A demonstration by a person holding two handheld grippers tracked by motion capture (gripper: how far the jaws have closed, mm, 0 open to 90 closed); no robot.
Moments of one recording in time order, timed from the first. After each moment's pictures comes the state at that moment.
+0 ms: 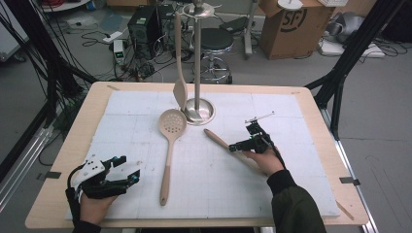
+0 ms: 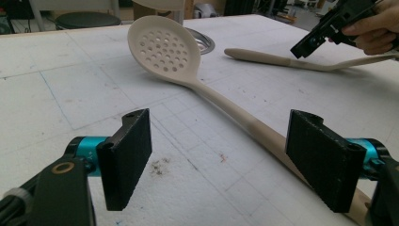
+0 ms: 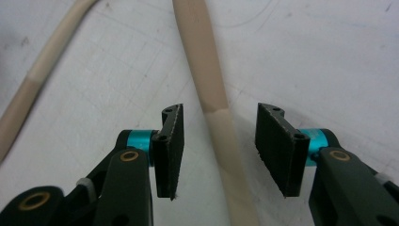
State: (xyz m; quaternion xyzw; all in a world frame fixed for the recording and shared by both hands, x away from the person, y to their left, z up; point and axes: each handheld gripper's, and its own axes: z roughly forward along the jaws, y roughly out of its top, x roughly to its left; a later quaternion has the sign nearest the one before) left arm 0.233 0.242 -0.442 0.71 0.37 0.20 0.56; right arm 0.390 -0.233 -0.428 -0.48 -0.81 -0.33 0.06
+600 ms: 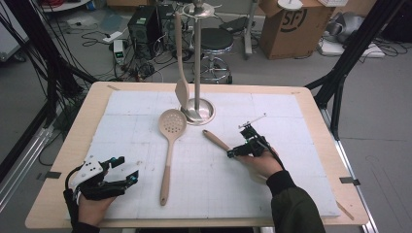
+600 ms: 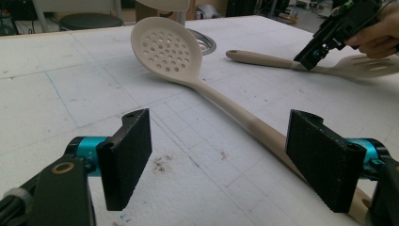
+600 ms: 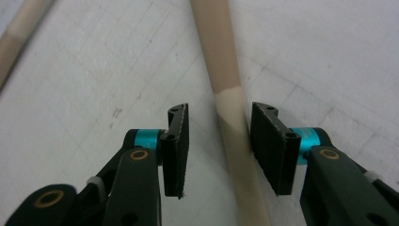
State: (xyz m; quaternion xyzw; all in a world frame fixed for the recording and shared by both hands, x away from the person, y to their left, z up) left arm 0.229 0.246 -0.441 0.71 0.37 0.20 0.56; right arm 0.383 -0.220 -0.430 -0.44 -0.85 -0.29 0.05
